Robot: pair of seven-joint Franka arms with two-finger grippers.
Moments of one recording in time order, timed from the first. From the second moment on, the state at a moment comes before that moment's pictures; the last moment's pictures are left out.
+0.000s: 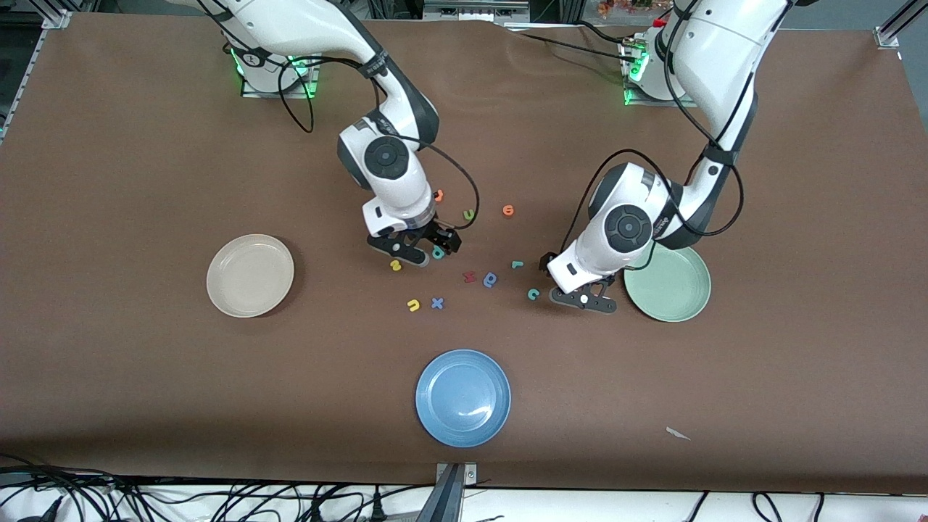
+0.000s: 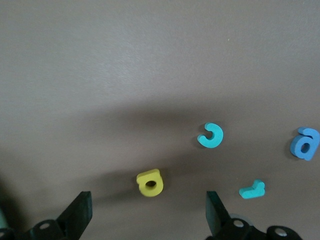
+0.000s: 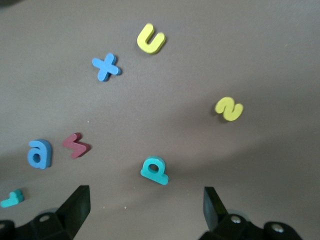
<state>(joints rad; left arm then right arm) -0.31 0.62 -0.15 -1.78 -0.01 2.36 -0.23 0.67 0.61 0.06 -1.77 -0.01 2.50 1.12</state>
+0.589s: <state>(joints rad) -0.32 0.66 -0.15 -1.86 -0.01 2.50 -0.23 0.68 0.69 0.04 -1.76 -0.07 2.53 1.15</state>
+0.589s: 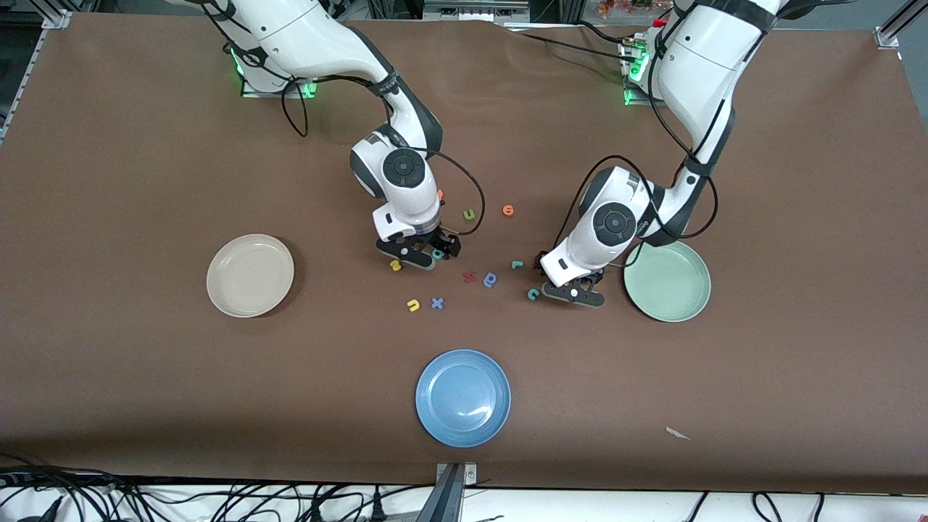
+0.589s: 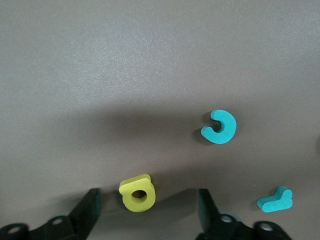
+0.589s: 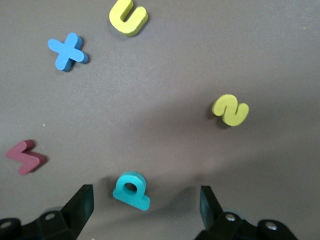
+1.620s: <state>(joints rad) -0.29 0.54 -0.14 -1.83 -0.01 2.27 -0.17 0.69 0.74 0.04 -1.69 -0.06 2.53 1.15</state>
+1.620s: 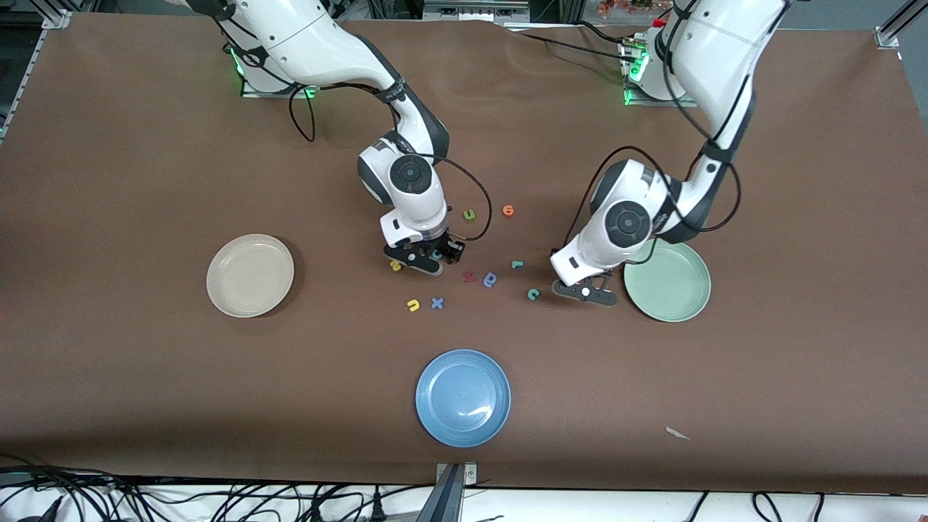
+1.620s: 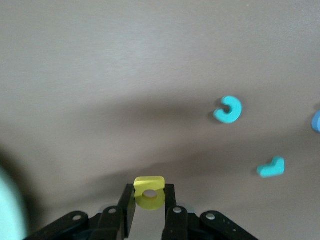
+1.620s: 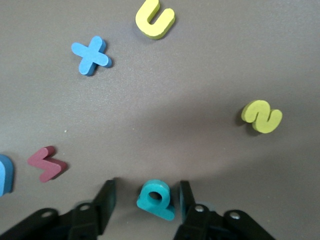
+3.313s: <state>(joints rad) -0.31 0.52 -0.10 -1.71 0.02 2.23 -0.07 0.43 0.48 0.03 -1.78 -0.02 2.19 0.61</state>
